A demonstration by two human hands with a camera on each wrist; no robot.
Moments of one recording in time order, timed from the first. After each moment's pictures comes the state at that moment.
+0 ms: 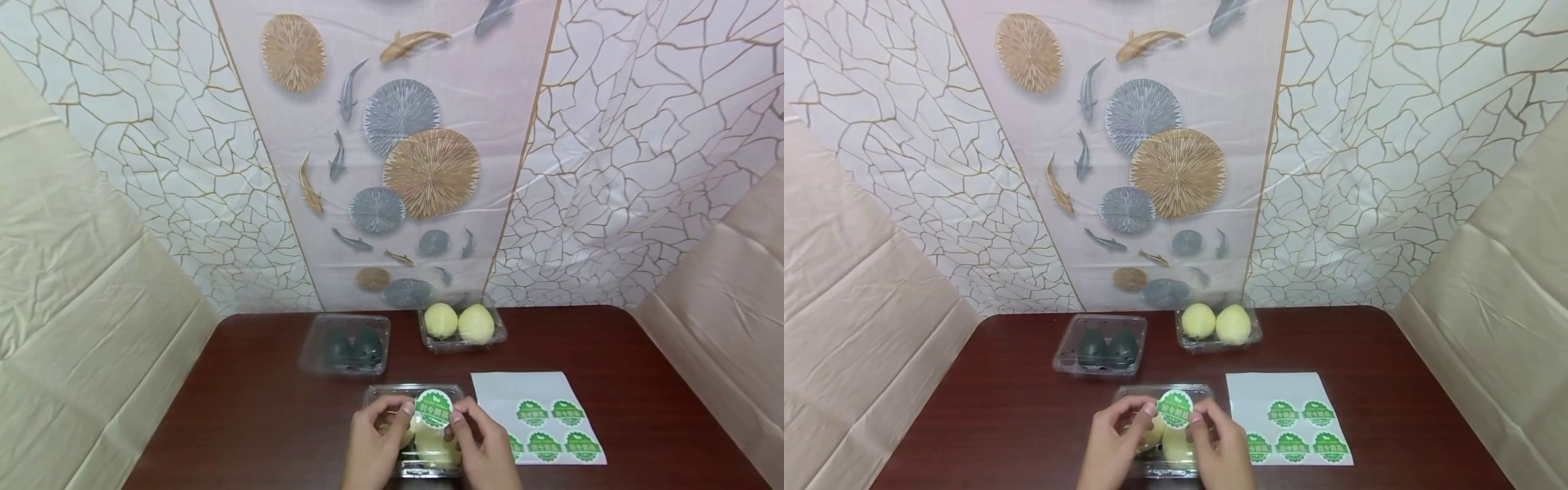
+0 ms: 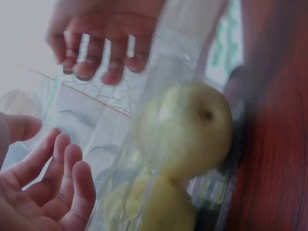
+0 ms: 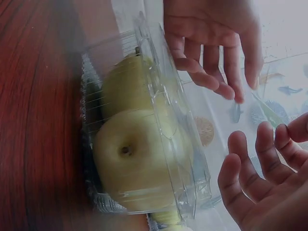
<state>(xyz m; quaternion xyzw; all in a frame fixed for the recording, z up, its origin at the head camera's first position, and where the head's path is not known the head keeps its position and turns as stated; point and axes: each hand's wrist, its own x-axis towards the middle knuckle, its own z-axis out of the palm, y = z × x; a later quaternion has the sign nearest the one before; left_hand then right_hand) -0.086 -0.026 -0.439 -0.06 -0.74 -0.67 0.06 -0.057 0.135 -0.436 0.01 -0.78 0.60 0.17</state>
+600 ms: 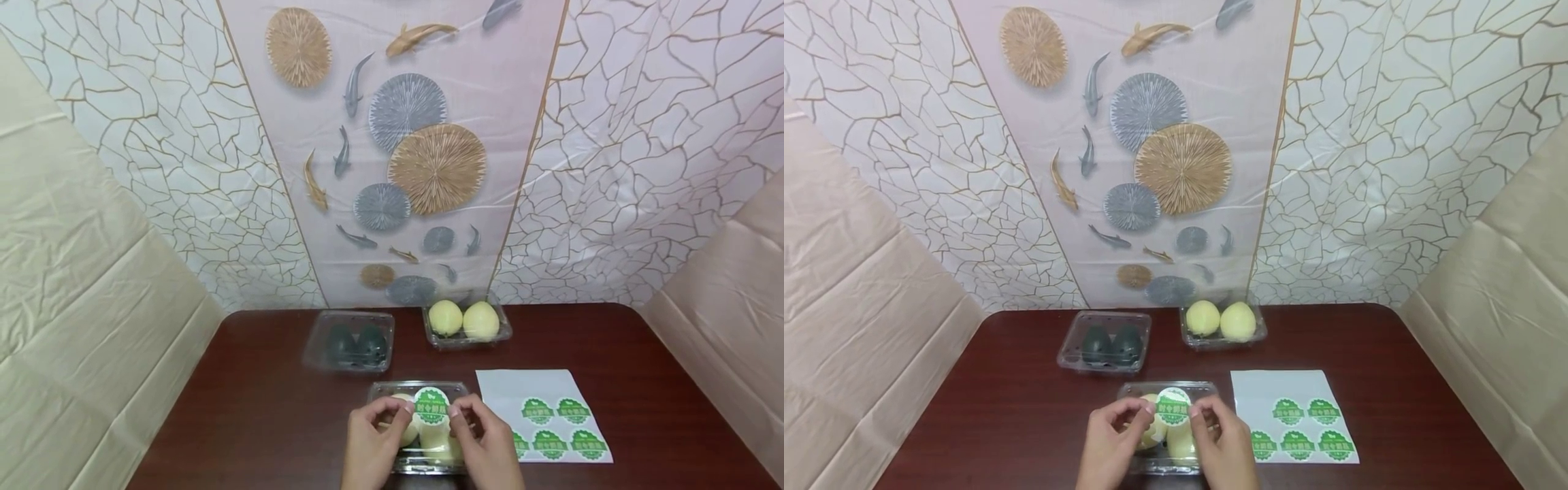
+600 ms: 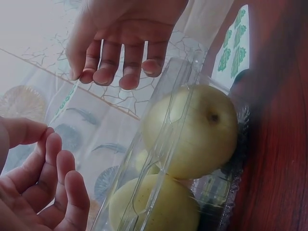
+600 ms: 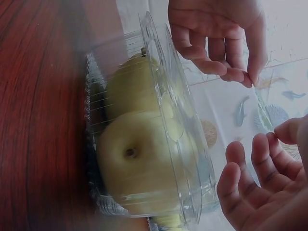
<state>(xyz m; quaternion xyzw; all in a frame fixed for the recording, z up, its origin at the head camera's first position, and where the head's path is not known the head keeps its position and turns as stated) -0.086 -0.033 -0.438 -0.03 -0.73 -0.68 0.07 -0.064 0.132 -0.440 0.00 -0.81 0.55 0.20</state>
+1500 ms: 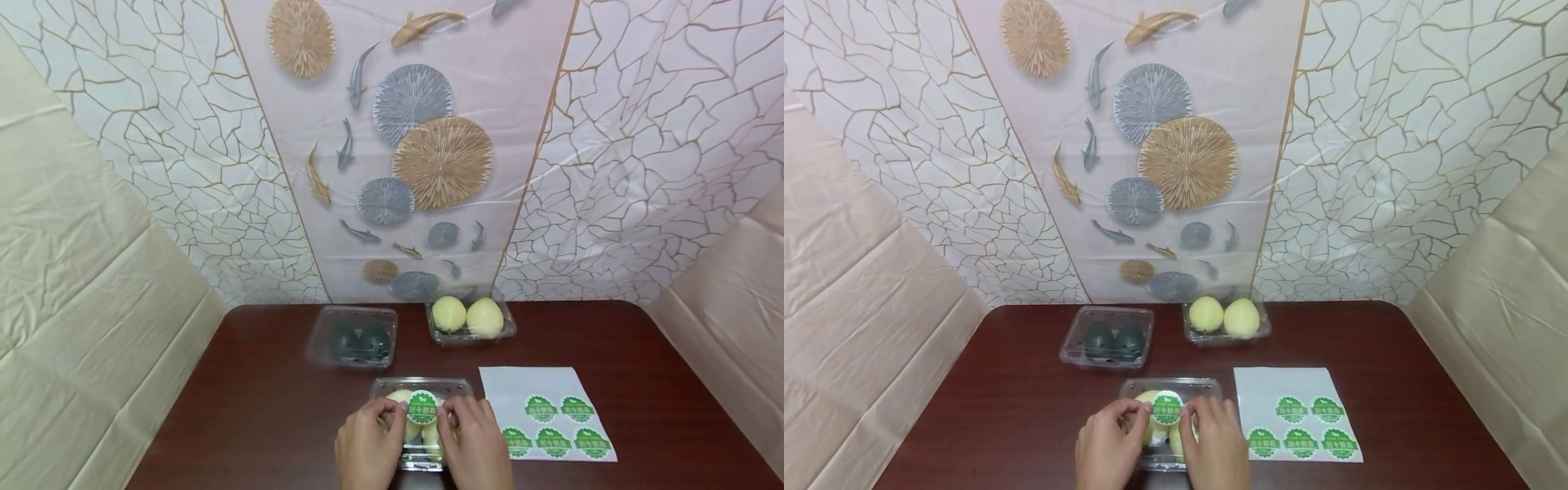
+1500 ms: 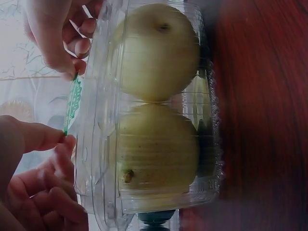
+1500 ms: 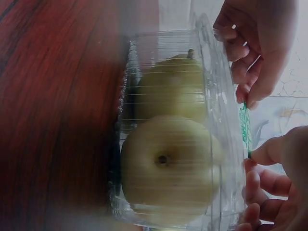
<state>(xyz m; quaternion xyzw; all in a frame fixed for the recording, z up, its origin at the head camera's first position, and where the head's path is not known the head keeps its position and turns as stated) -0.084 -0.035 -0.443 0.04 -0.92 -0.35 0.19 -0.073 0.116 -0.454 0.03 -0.91 0.26 0.31</state>
